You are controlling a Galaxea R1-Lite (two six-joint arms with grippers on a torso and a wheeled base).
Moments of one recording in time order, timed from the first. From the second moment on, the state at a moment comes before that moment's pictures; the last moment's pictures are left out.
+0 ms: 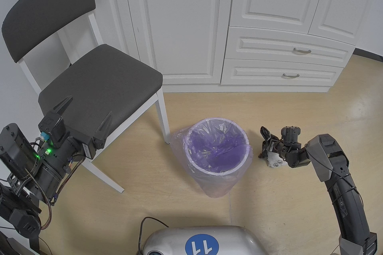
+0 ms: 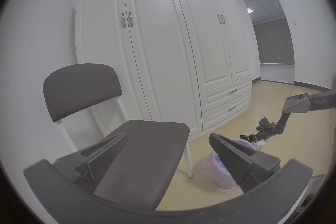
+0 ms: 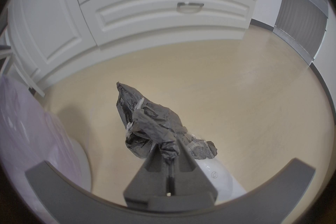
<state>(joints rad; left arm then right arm) -0.40 1.58 -0.21 -1.53 0.17 0.32 0.02 3.03 -1.99 -0.56 -0.12 0.21</state>
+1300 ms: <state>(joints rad) -0.38 1.49 -0.18 -1.53 0.17 0.37 -0.02 2.45 -1.29 -0.79 -0.16 0.71</state>
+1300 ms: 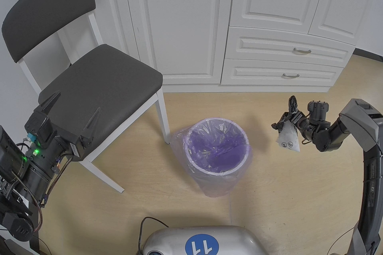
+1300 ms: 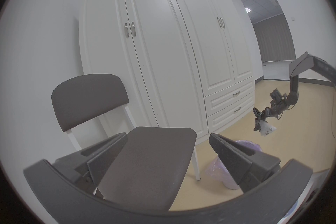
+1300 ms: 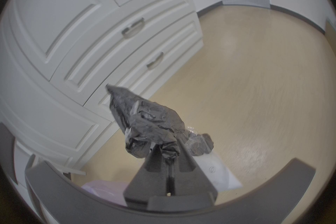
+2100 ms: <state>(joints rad) -0.33 1.51 -0.14 -1.53 0.18 0.44 0.24 1.80 -0.81 -0.70 -0.23 0.32</state>
